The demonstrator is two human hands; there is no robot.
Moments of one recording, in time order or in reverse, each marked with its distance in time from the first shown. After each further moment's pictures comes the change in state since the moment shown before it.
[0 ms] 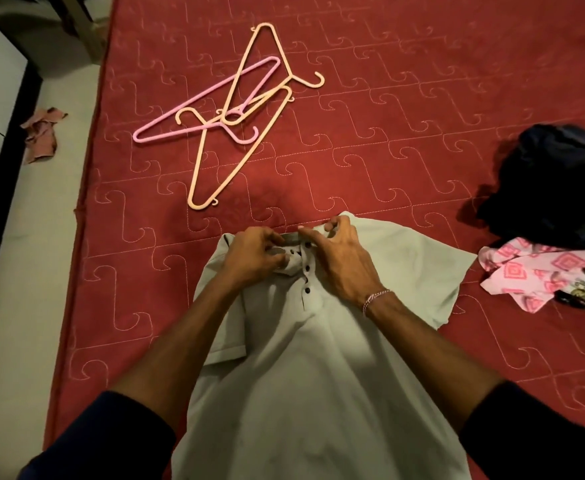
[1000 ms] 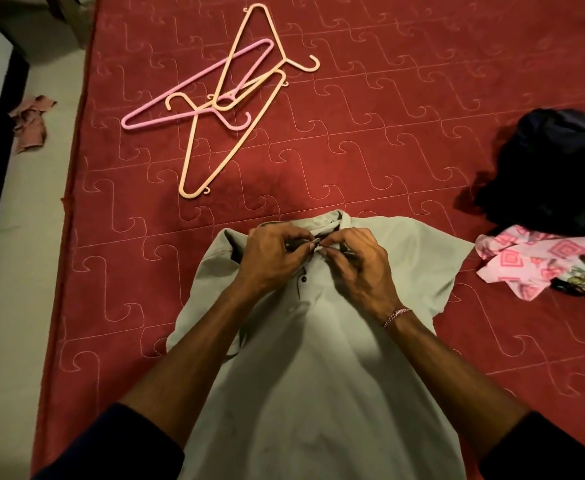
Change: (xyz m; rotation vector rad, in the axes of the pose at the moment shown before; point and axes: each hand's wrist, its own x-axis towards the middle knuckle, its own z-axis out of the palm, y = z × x) left_hand -0.013 0.019 0.037 -0.074 0.128 0.267; right_hand -0.041 0.018 -0.009 0.516 0.283 -0.013
